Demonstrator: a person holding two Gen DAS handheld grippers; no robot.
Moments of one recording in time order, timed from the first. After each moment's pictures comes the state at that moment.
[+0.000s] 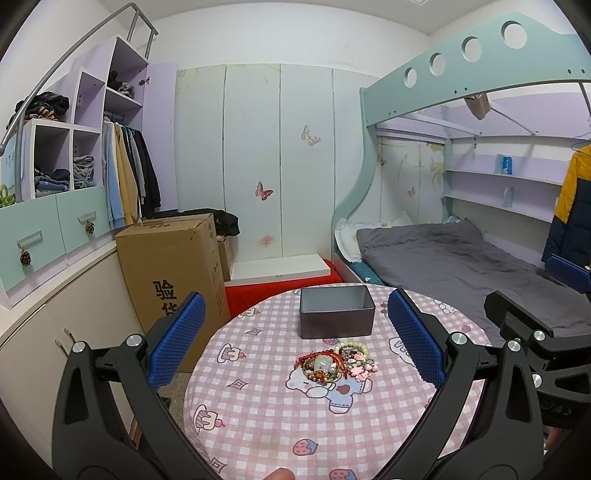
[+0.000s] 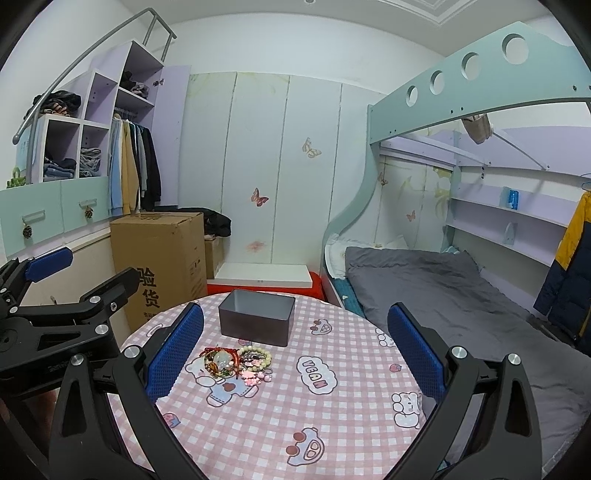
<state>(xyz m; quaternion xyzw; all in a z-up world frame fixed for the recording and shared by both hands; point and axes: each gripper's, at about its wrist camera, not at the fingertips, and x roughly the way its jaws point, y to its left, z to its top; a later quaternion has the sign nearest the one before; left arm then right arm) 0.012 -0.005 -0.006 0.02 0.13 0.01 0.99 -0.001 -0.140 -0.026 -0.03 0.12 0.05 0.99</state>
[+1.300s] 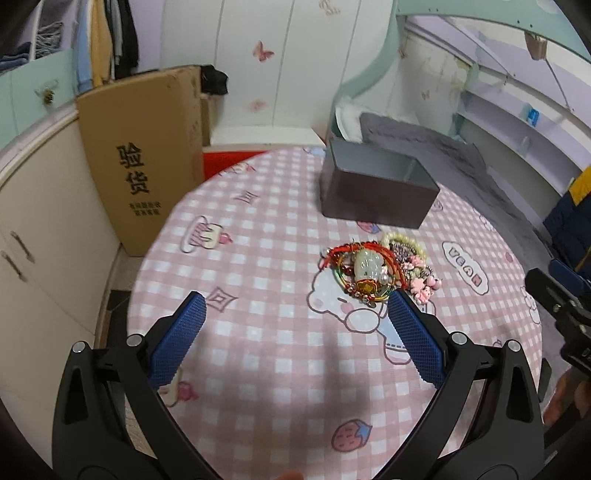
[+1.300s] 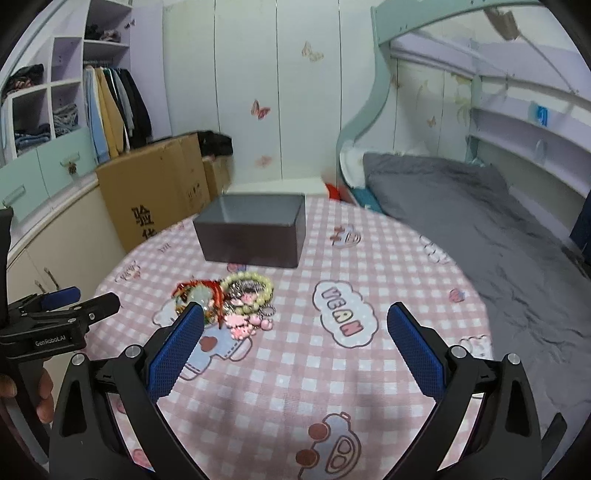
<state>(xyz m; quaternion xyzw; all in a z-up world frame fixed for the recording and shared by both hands) 0.147 0.060 -0.144 -0.05 0.37 -0.03 0.93 0.115 -0.149 -0.124 0.01 0.30 0.07 0.95</state>
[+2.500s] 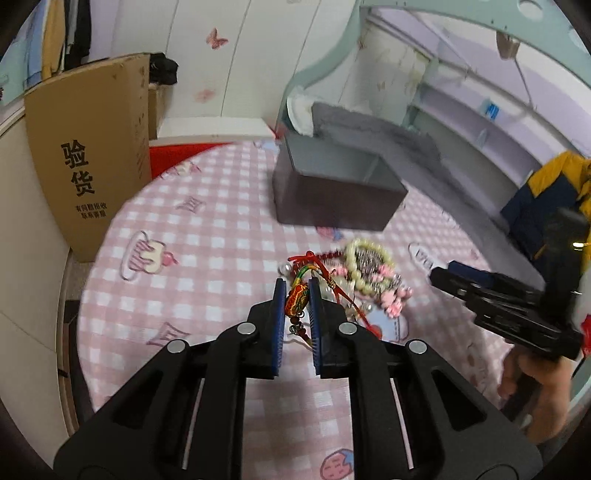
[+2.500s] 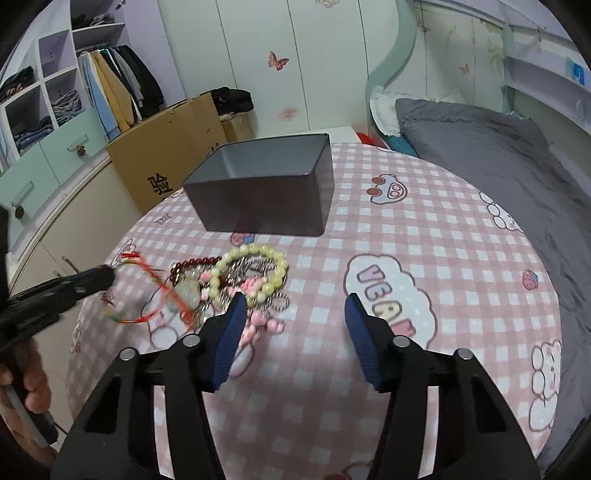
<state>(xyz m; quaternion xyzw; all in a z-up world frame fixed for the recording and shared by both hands) 0.183 0.069 -0.143 -0.08 0.38 -0.14 0.91 0.188 -0.146 -0.163 0.05 0.39 0.14 0.91</state>
